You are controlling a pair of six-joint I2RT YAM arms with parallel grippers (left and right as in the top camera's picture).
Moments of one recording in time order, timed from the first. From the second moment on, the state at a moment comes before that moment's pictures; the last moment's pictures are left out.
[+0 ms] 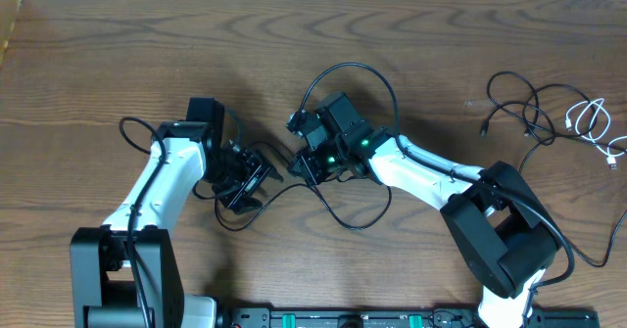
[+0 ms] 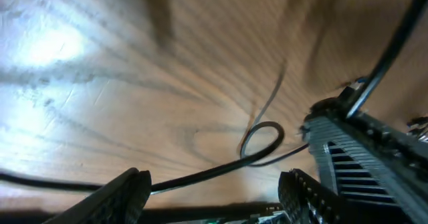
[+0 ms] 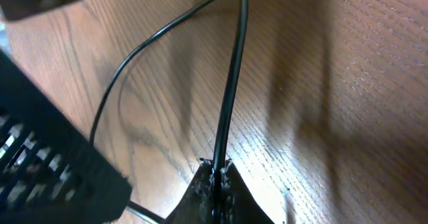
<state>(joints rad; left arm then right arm) -0.04 1.60 0.96 -0.99 0.57 -0.78 0.69 1.95 1.18 -0.20 -0.58 0.22</state>
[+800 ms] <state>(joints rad) -0.04 1.60 0.96 -1.03 0.45 -1.01 0.69 1.95 1.18 -0.21 -0.58 0.22</state>
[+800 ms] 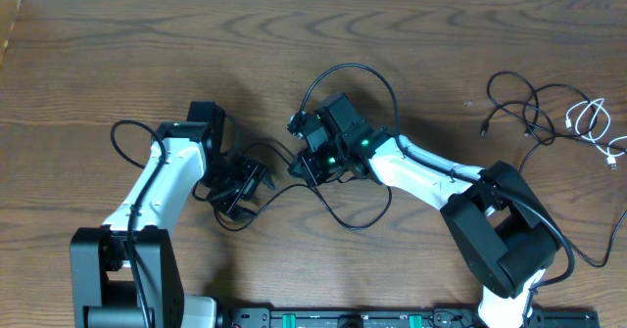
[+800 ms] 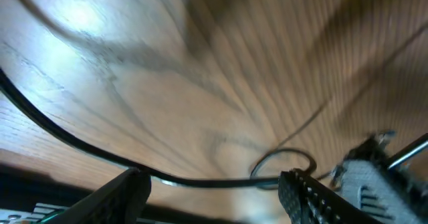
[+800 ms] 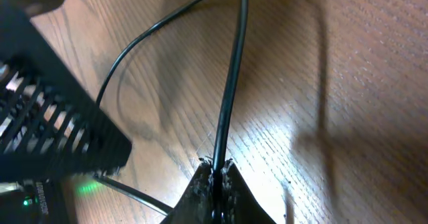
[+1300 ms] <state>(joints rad) -0.08 1.60 0.96 -1.13 0.45 -1.16 0.69 1.95 1.18 -0.21 -0.58 0.22</state>
